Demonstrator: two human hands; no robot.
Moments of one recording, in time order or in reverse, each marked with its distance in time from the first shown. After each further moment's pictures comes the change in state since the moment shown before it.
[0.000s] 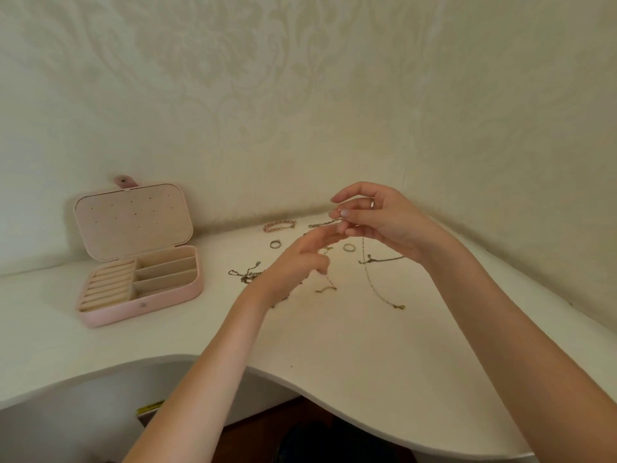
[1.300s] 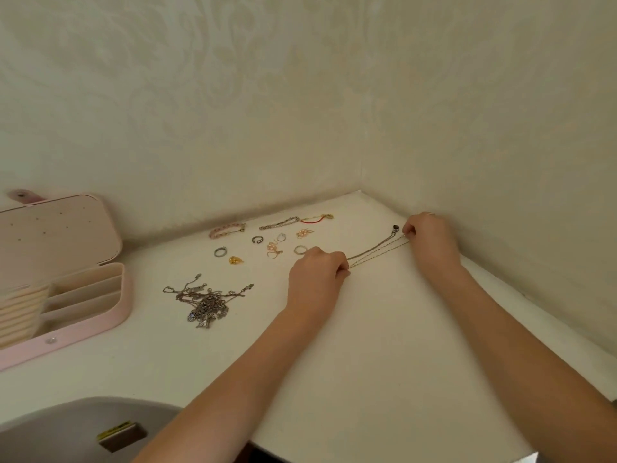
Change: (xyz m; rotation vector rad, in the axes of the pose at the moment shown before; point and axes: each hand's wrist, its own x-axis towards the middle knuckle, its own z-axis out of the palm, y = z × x) left_hand 0.064 -0.020 0.106 0.906 0.325 0.014; right_hand -0.011 0.114 -0.162 -1.178 0.664 0.183
